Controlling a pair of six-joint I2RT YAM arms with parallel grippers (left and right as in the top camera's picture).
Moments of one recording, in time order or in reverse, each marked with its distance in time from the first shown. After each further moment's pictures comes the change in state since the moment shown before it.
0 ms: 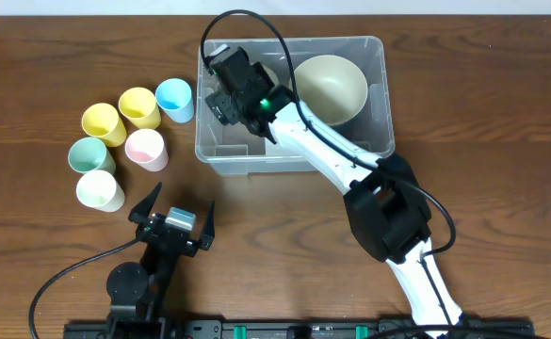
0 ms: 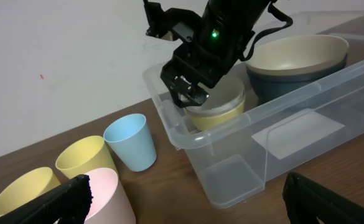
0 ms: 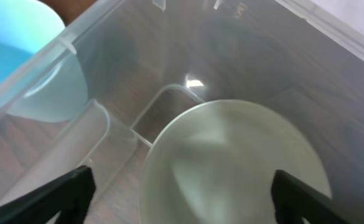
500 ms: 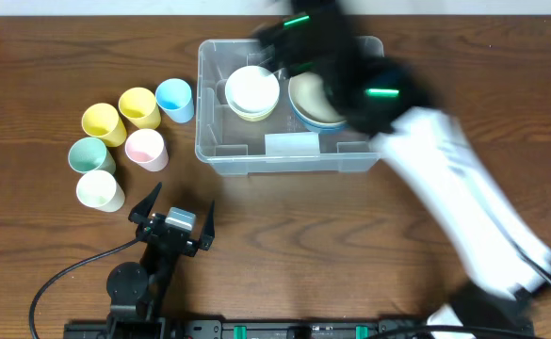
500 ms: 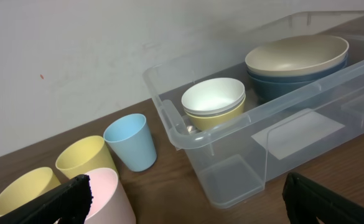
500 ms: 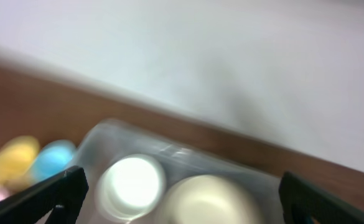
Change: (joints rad) left arm 0.000 0.000 0.000 0.000 0.000 0.000; right arm -0.188 -0.640 0.037 -0.296 0.093 0.129
